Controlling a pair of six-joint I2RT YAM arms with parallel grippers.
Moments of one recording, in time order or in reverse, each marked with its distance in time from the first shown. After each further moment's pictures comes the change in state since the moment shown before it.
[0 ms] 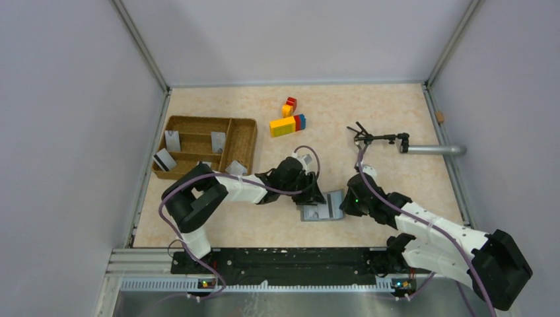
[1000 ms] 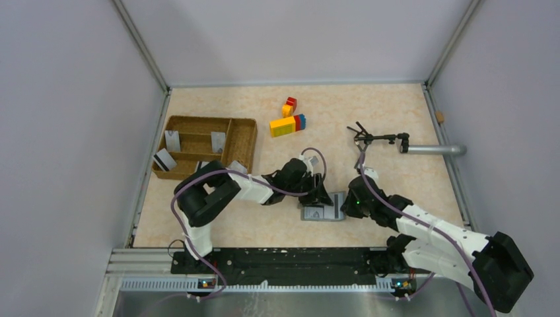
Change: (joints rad) left arm -0.021 0.088 0.017 0.129 0.074 -0.044; right arm 0.000 -0.016 -0.029 0.017 -0.003 0.011
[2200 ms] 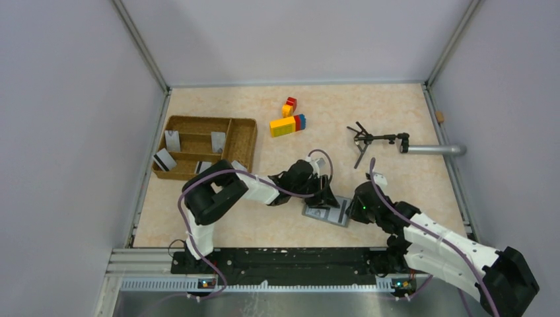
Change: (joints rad) left arm -0.034 0.066 0.056 0.041 0.025 -0.033; right arm 0.000 -0.142 -0.059 -0.092 0.058 0.072
